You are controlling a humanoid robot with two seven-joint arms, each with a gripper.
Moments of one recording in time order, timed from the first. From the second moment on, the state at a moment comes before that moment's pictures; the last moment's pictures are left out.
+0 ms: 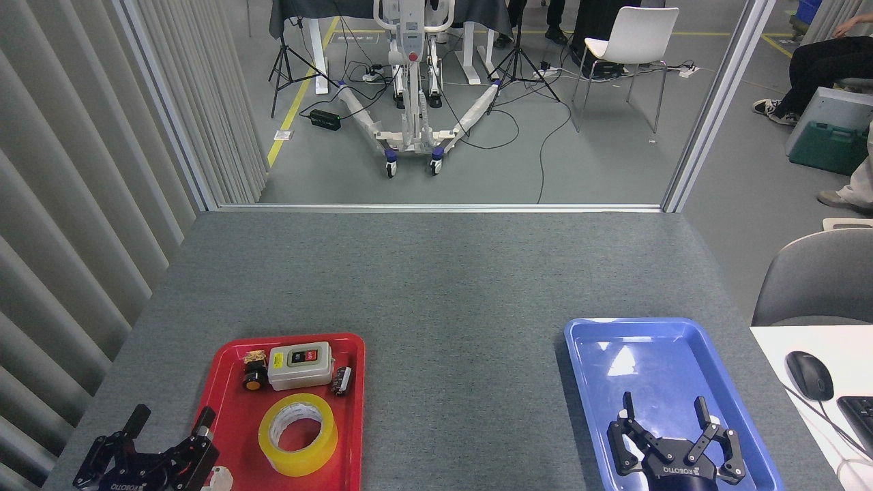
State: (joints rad) left arm 0.26 0.37 0.07 -1.73 -1.03 -0.14 0.13; right arm 0.18 -0.04 -0.03 -1.63 1.51 0.11 -0.14
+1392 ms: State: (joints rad) left arm 0.10 0.43 0.06 -1.70 -0.98 -0.12 -0.26; right arm 0.19 -0.05 -0.04 -1.63 1.51 0.11 -0.14
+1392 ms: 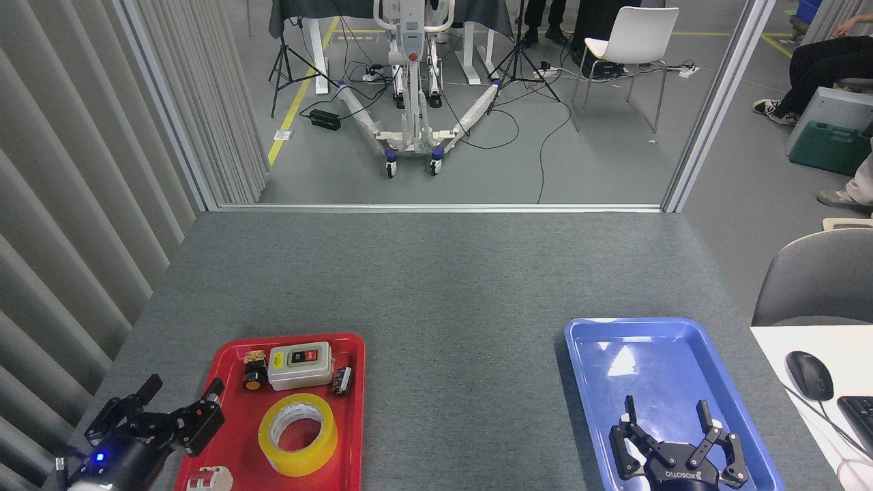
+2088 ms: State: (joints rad) left arm -0.13 0.68 -0.25 -1.67 -0.57 0.04 -0.74; right arm 0.19 -0.05 -0.04 -1.63 1.51 0.11 -0.14
